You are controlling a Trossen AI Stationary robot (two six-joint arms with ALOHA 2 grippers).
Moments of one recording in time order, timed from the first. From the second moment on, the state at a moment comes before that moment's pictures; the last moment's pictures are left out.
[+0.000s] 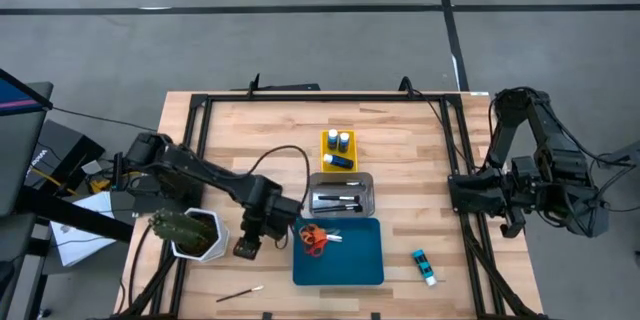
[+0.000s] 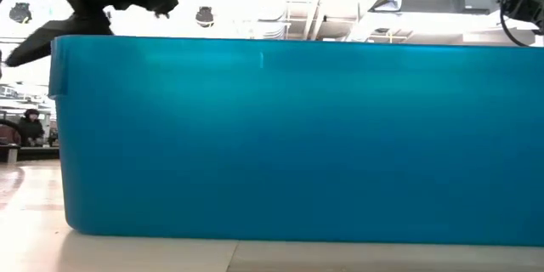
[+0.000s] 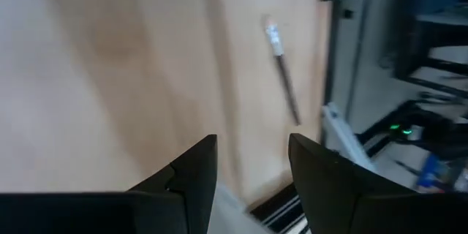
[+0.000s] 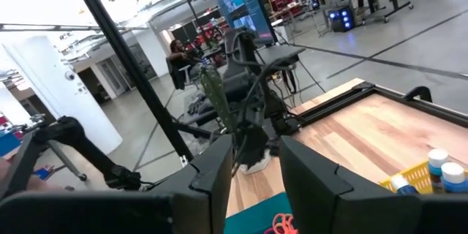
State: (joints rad) left arm -0.30 1.71 1.21 -1.09 0.56 -0.08; right arm 1.44 0.86 1.14 -0.81 1.57 1.00
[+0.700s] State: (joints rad) left arm -0.51 1.72 1.06 -0.59 0.61 -0.55; right arm 1.38 0.86 1.14 -0.85 1.57 1.00
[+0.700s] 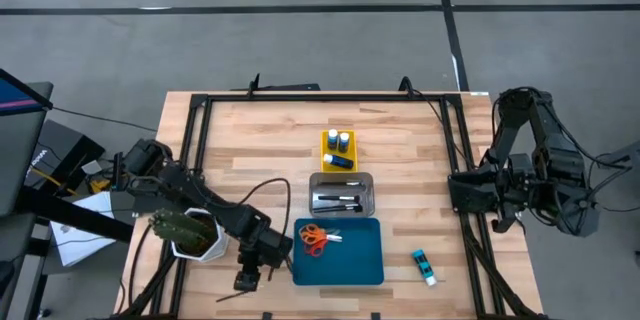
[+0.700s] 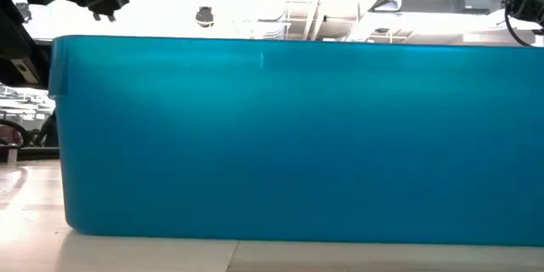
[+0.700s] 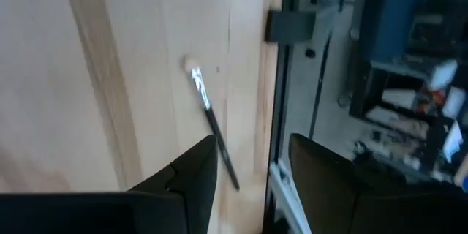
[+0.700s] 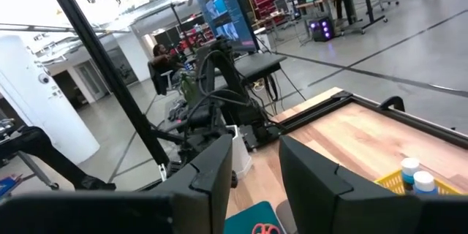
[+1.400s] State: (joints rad) left arm -0.56 1.86 1.09 -0.47 0.52 -0.68; right arm 1.38 0.86 1.14 -0.87 1.57 1.00
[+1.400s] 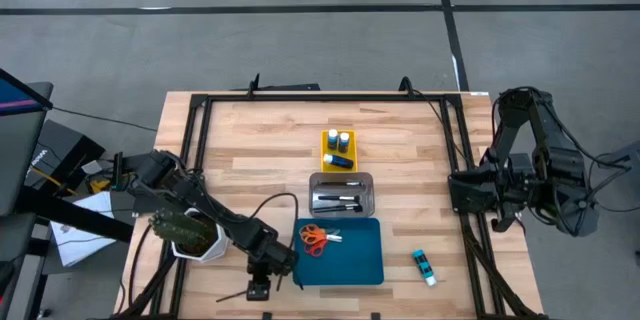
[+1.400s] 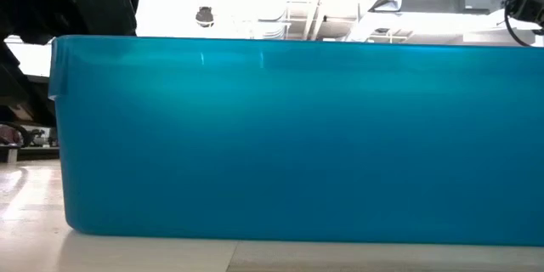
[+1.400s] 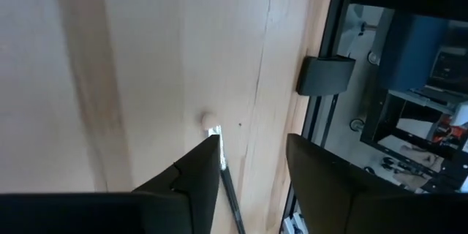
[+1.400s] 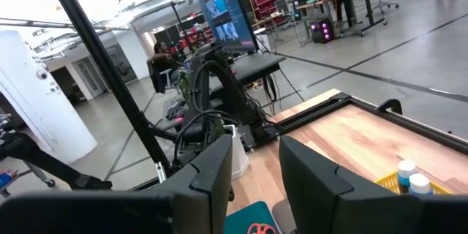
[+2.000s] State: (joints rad) left arm -0.60 1.88 1.10 -0.45 0.42 -0.74; right arm 1.38 0.84 1.14 -0.89 1.57 1.00
